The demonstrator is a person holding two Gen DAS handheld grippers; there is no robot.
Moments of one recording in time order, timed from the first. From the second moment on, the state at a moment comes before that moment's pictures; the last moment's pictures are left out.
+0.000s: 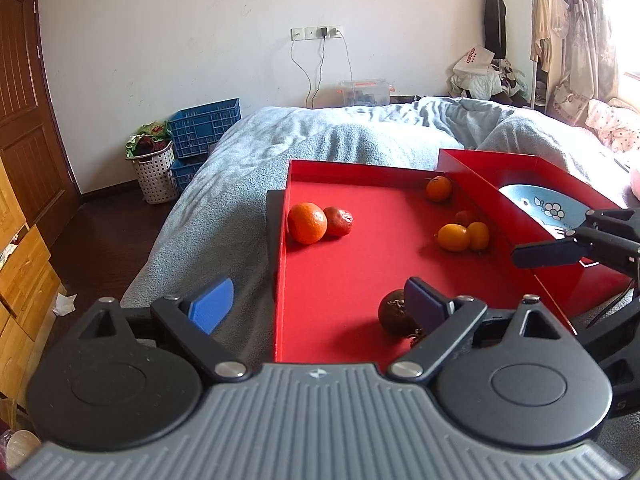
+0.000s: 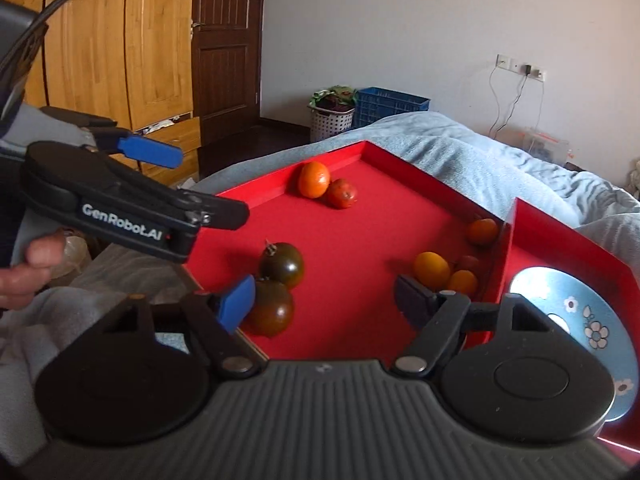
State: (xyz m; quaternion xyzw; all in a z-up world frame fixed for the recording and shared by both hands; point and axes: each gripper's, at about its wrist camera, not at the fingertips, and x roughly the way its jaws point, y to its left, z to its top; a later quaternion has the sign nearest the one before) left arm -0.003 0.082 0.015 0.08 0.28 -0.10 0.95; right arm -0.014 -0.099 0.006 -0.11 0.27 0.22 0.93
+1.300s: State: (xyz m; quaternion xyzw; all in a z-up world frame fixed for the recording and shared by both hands) left arm -0.005 0.058 0.001 0.10 0.28 -0.13 0.95; right arm -0.005 -0.125 -0.014 -0.05 0.34 0.21 0.92
